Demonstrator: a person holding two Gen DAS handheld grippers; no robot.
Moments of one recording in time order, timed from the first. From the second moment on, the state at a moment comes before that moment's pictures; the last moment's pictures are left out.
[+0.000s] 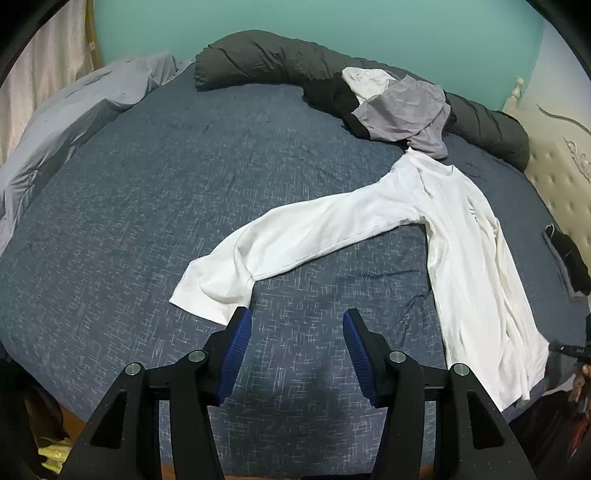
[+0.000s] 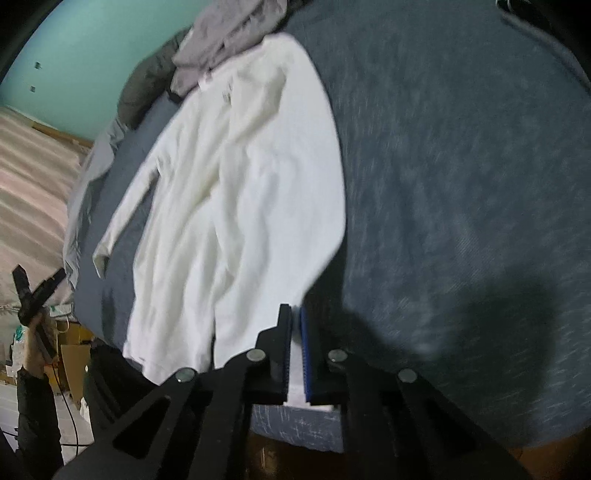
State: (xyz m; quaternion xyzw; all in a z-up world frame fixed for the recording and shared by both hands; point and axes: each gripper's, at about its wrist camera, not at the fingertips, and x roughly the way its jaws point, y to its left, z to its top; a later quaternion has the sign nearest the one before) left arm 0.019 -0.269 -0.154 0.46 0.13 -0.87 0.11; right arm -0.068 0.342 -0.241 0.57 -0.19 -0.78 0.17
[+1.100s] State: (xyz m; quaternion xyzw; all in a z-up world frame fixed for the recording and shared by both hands) left arm 0.008 -0.249 -0.163 0.46 0.15 -0.87 0.10; right arm -0.094 0.326 -0.257 0.58 -0.17 -0.77 0.21
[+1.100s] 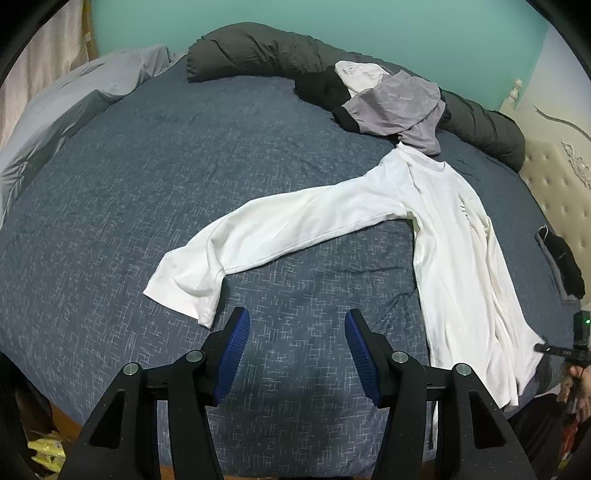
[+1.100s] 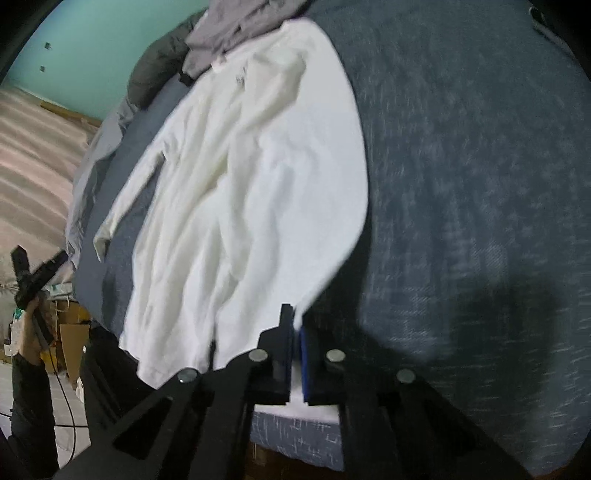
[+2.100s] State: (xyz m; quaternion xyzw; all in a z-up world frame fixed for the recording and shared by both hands) left arm -0.030 -0.200 -0.187 0.51 0.12 -0.85 0.07; right arm -0.211 0.587 -0.084 0.44 -0.14 -0.89 -0.02
